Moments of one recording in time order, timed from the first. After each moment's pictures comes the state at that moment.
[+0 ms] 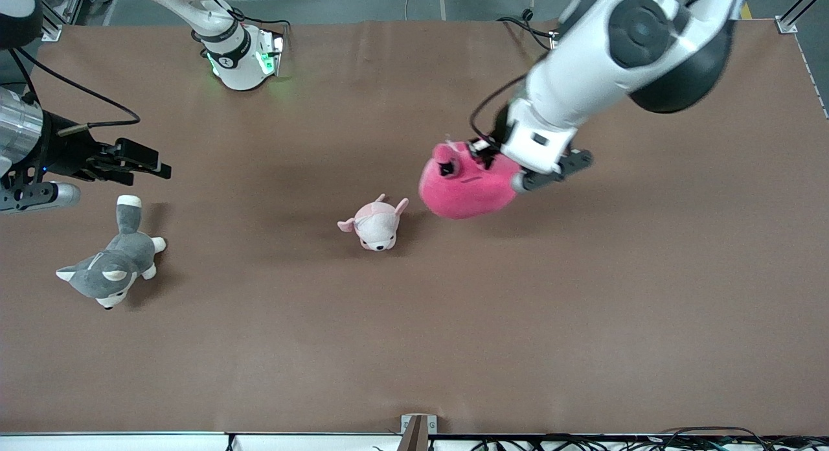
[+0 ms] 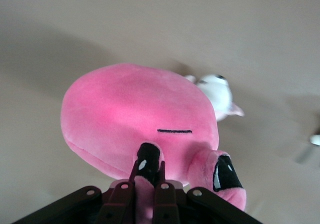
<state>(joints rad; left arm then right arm) -0.27 0.30 -0.43 -1.39 -0.21 1.78 -1.07 0.03 0.12 -0.01 -1.48 0.41 1.47 0.01</state>
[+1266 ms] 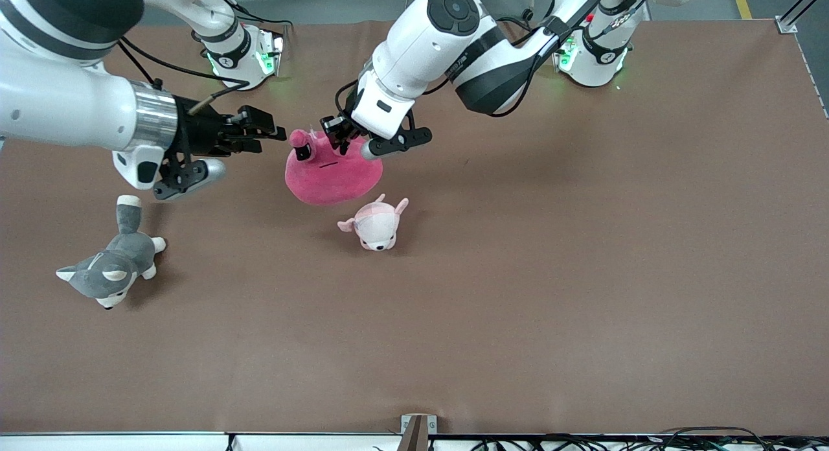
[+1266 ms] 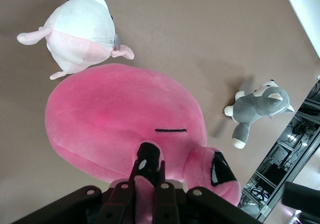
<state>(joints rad) -0.57 0.50 -0.43 -1.35 -0.21 2.27 -1.30 0.26 0.17 0.00 -1.49 0.56 1.46 0.09</state>
